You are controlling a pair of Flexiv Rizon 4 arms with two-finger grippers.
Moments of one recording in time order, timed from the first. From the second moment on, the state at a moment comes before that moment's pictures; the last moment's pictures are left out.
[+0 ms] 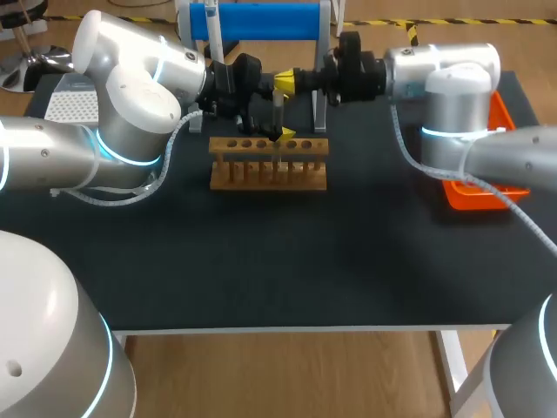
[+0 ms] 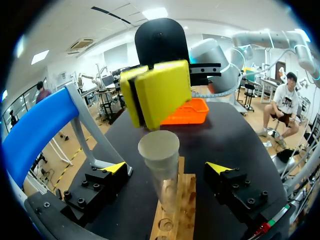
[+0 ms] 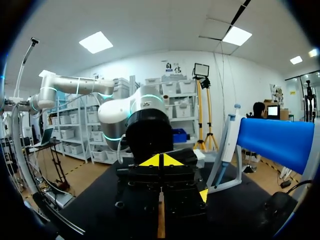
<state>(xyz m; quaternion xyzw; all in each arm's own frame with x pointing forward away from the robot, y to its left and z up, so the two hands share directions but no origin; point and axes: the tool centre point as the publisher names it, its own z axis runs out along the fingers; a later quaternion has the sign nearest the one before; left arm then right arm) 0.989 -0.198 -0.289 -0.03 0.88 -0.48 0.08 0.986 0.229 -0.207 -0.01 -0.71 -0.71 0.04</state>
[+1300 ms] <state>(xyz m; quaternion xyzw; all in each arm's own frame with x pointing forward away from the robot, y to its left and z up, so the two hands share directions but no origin) 0.989 -0.198 -0.289 -0.03 0.88 -0.48 0.08 0.981 0.120 -0.244 -0.09 -0.79 -0.60 -0.06</state>
